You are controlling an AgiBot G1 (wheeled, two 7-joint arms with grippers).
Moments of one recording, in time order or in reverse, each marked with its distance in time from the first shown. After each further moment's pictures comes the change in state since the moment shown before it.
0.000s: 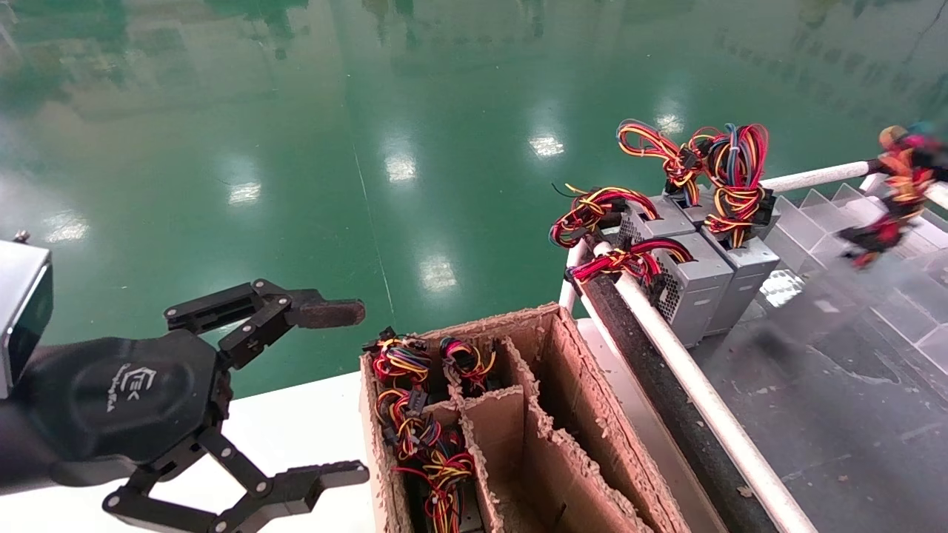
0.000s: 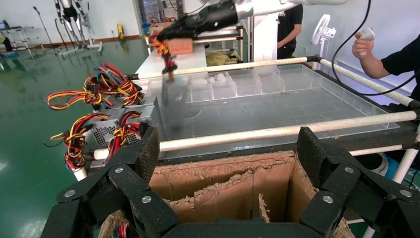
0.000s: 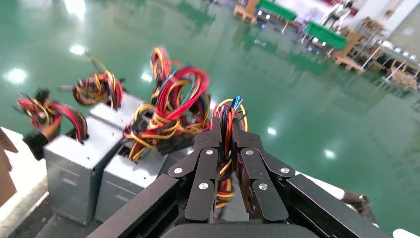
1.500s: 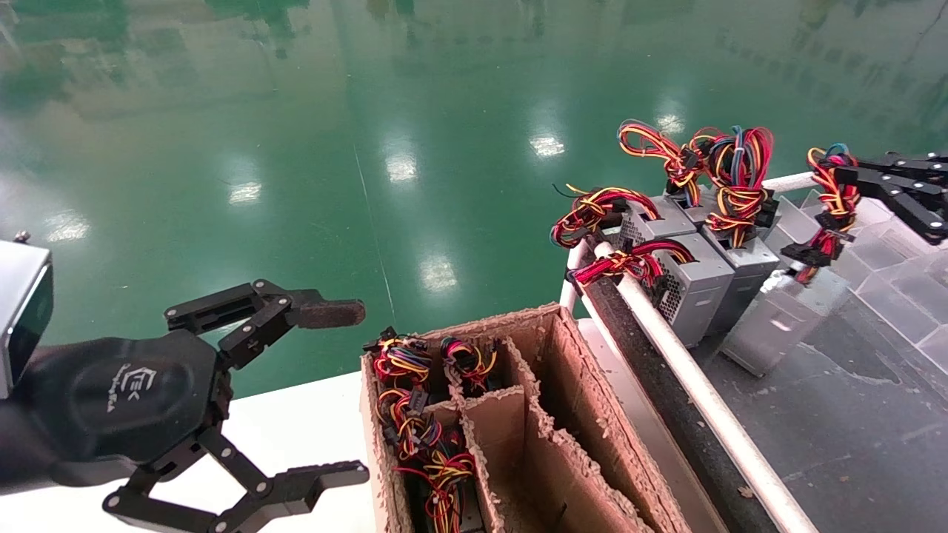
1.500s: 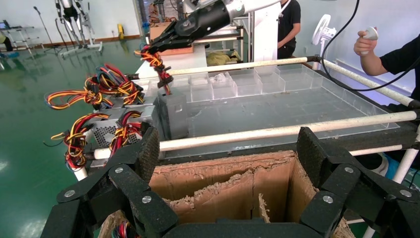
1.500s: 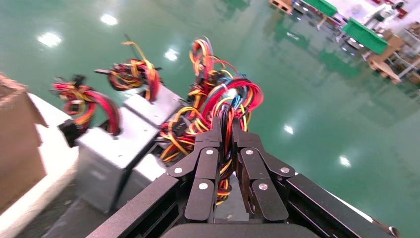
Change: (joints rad) left arm 0.000 0.000 0.001 0.000 -0.001 0.000 0.001; right arm 0.057 -0.063 -0.077 0.036 -0.110 0.000 0.011
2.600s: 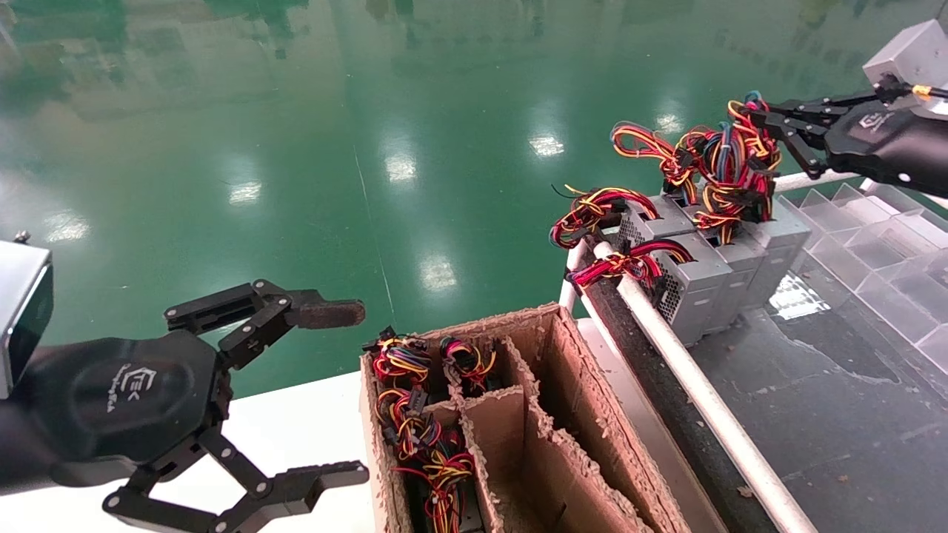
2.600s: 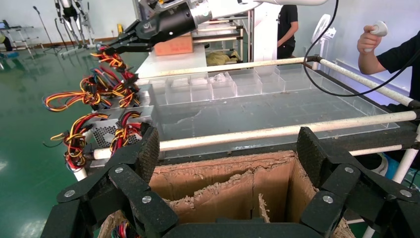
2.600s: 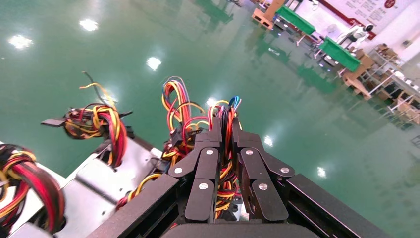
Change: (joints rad) left arm 0.000 0.000 0.001 0.000 -0.001 0.000 0.000; right arm 0.002 -0.192 0.014 -0.009 0.019 0.186 -0.042
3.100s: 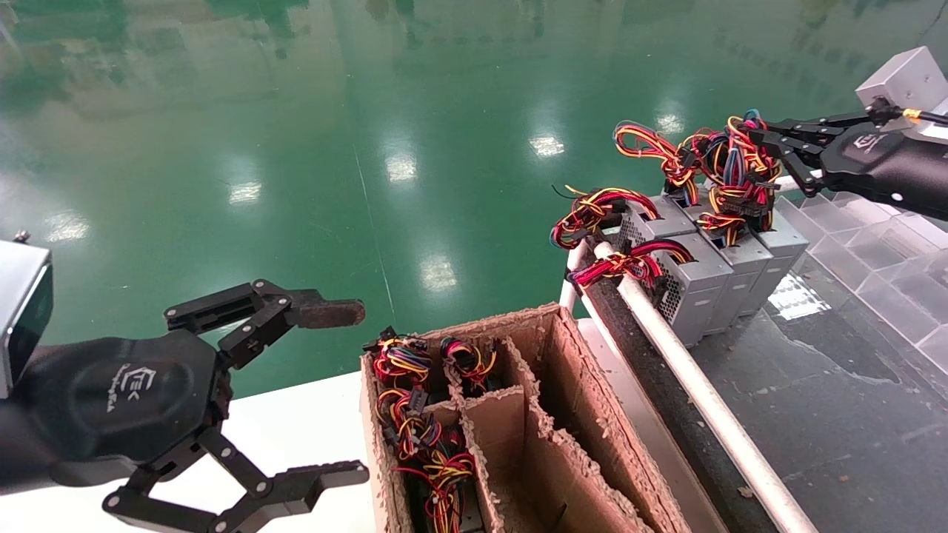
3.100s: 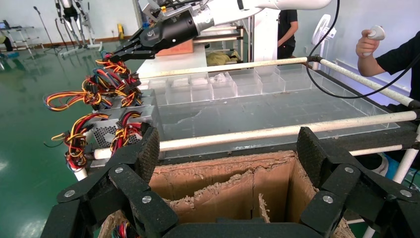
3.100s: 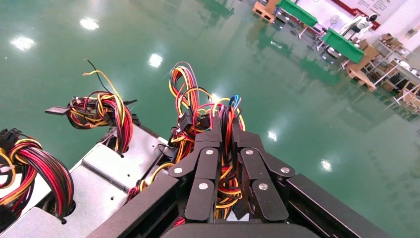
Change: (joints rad) left arm 0.000 0.000 0.000 0.000 0.000 0.000 0.000; right arm -0.026 -0.001 0.011 -0.016 0.015 -0.001 -0.010
